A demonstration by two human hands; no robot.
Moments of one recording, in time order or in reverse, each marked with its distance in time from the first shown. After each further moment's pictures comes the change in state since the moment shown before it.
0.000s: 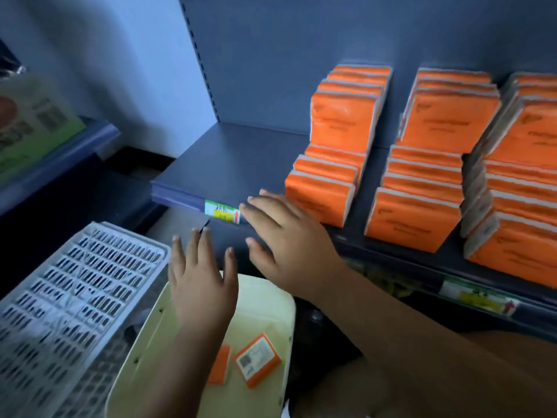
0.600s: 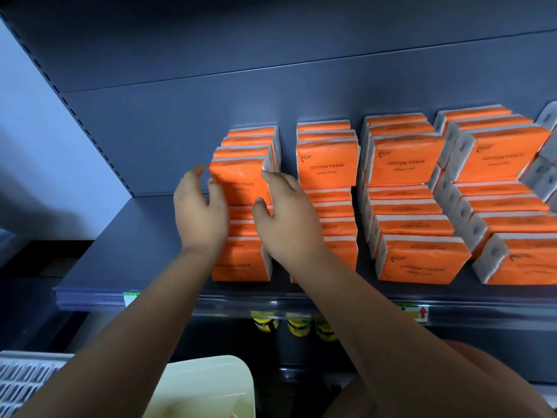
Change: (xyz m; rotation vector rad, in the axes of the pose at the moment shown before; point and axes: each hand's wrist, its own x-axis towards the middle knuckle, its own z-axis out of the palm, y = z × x) left_hand 0.166 0.209 0.026 -0.704 -0.011 0.192; right_hand 0.035 0.088 -0.102 0.051 0.342 0.687
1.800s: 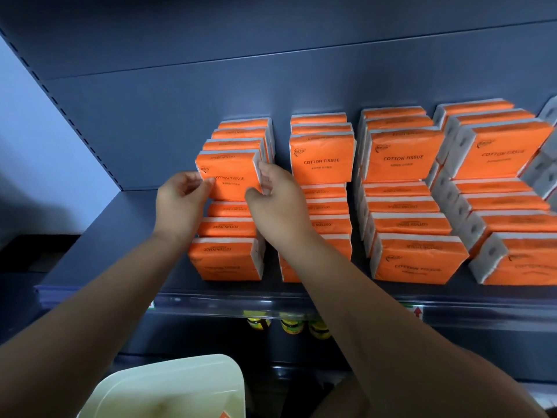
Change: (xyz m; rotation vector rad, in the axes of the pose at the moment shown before) left_hand 0.023 -0.023 -0.008 -0.246 -0.247 -0.165; right_hand 0.021 0.005 0.013 0.395 -0.028 0.292
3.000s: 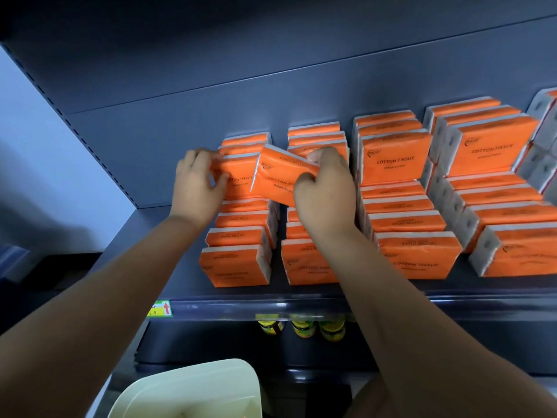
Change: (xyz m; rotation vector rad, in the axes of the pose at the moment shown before) left_hand 0.038 0.028 0.006 0.576 -0.056 0.560; right_hand 0.005 -0.010 -0.064 -0.227 0.374 -0.091
